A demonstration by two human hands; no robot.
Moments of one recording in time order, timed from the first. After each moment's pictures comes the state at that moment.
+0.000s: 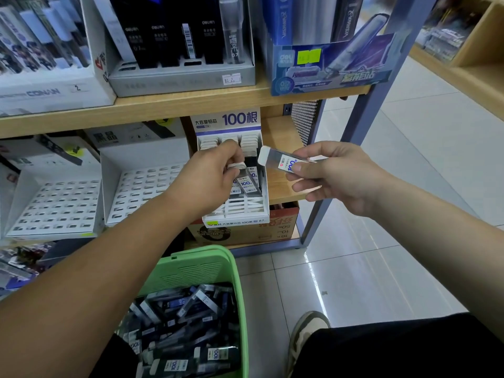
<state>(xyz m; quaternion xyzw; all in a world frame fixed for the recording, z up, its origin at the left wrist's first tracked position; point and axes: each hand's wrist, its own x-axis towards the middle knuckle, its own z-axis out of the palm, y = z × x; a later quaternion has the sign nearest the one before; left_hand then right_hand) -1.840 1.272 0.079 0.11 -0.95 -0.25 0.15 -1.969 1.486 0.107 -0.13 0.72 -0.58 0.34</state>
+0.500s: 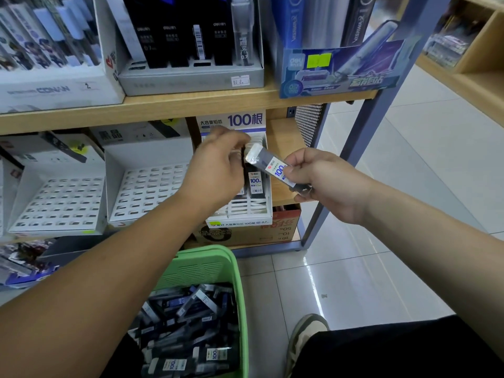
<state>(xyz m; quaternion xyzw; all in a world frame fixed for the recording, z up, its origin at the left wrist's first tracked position) -1.854 1.282 0.079 0.15 -0.90 -0.32 0.25 -1.962 1.465 0.093 -0.17 0.73 -0.55 0.37</state>
